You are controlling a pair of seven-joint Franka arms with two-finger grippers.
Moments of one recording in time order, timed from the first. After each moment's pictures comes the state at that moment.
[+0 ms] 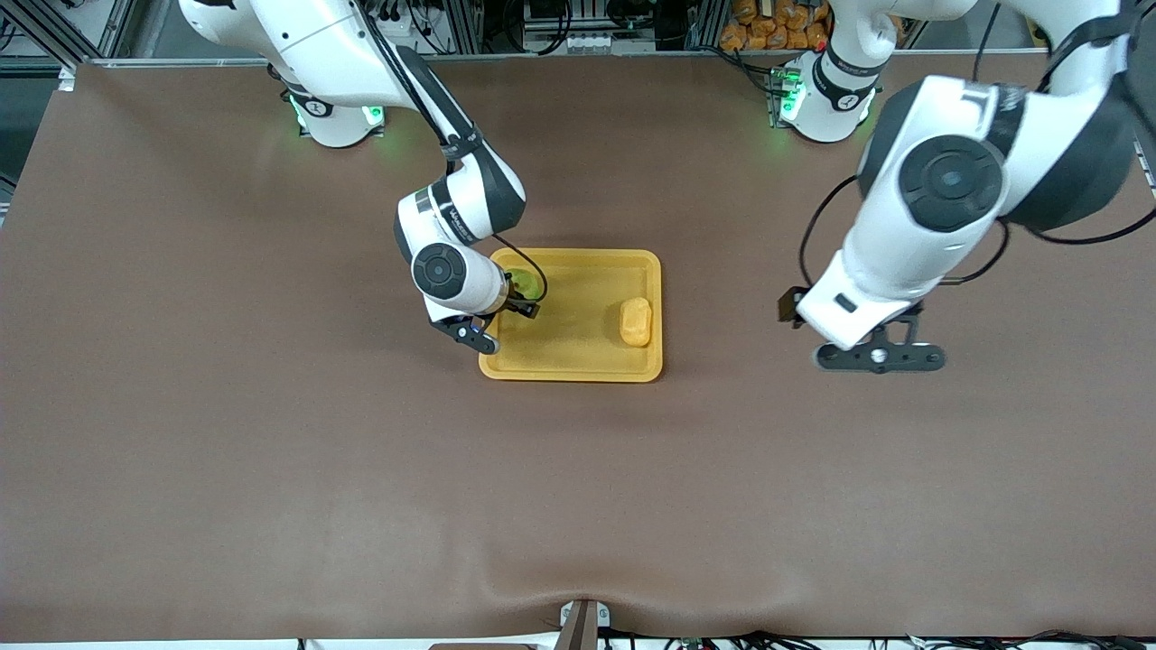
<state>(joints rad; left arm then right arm) -0.25 0.32 -0.14 -1.41 0.19 1.64 -0.33 0.69 0.56 -0.07 -1.84 0.38 2.22 0.88</state>
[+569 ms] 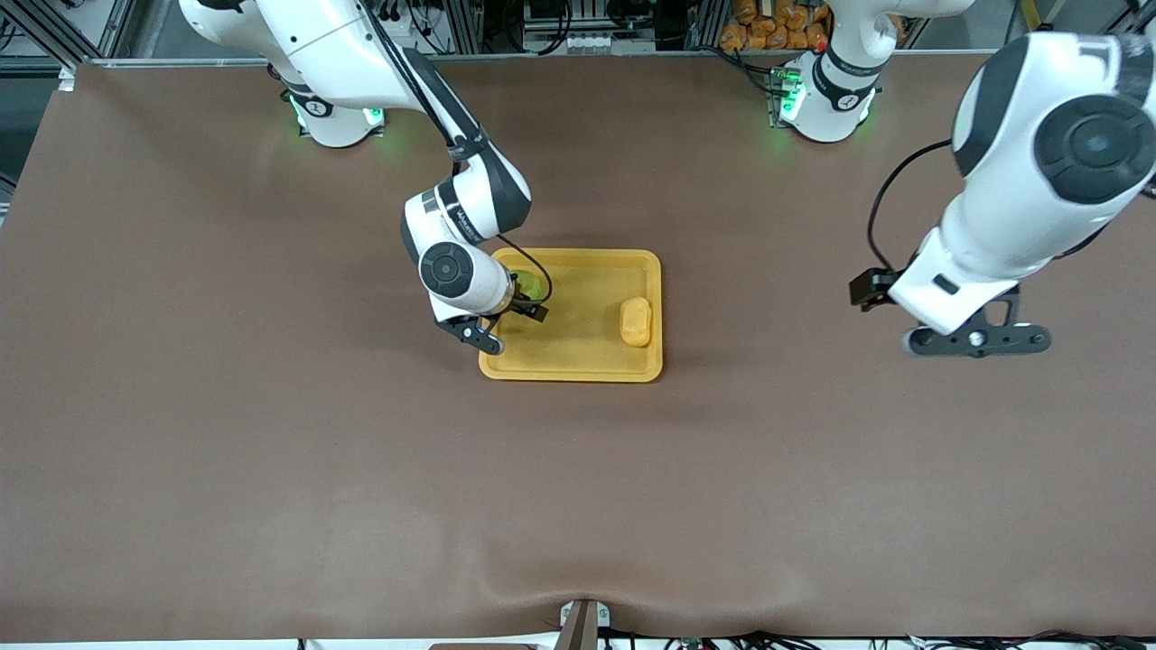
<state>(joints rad) -0.15 0.24 -0.14 -1.41 0.19 1.54 -0.26 0.70 0.57 -0.07 -1.83 0.38 2.23 0.90</state>
